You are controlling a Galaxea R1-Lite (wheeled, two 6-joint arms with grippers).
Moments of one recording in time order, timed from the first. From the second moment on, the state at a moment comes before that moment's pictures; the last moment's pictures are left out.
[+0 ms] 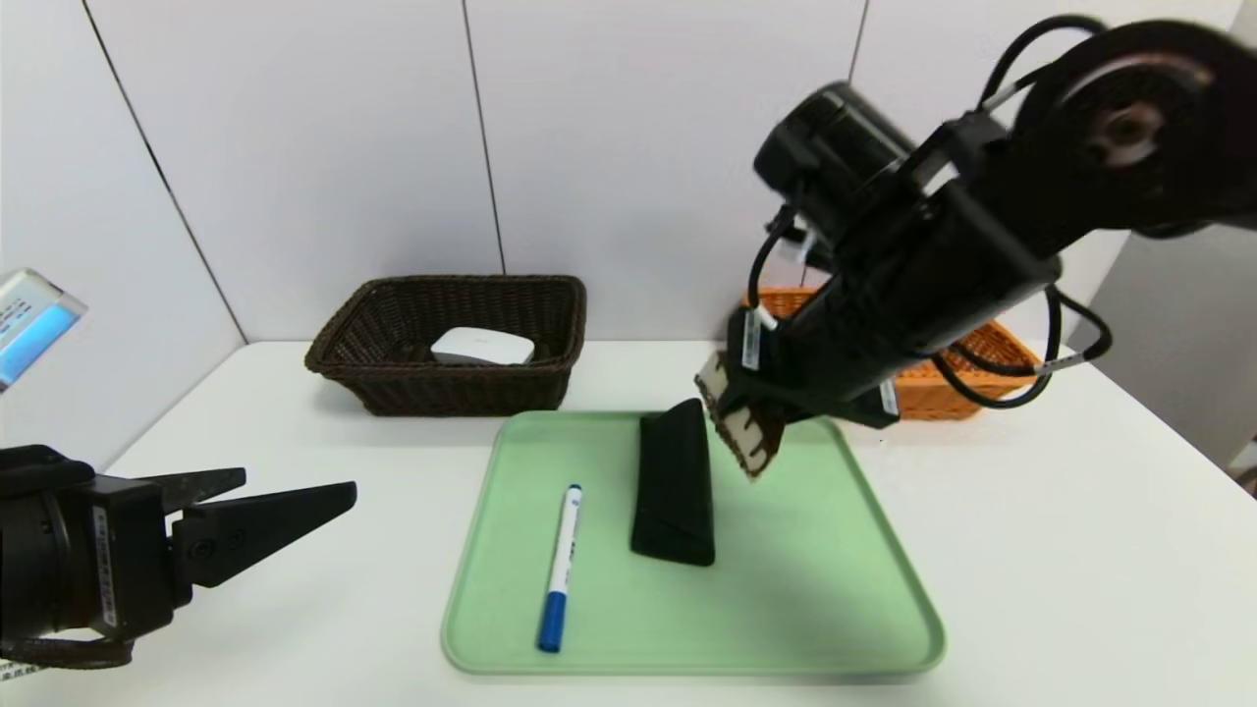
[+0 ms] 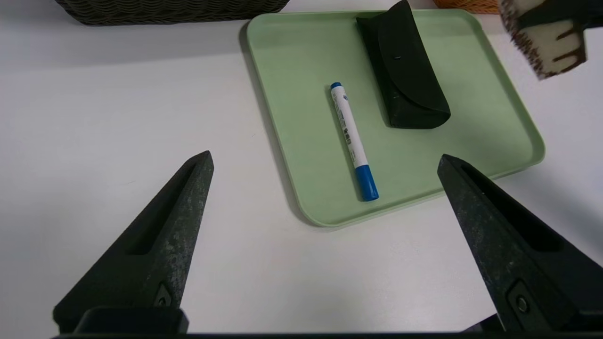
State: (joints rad) left arm -0.53 1.00 -0.79 0.18 0.04 -0.34; right arm 0.68 1.93 -1.94 0.96 -0.02 0.73
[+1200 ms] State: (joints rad) left arm -0.52 1.00 -0.79 0.18 0.03 -0.36; right arm 0.13 2.02 -1.94 0.64 0.00 0.62
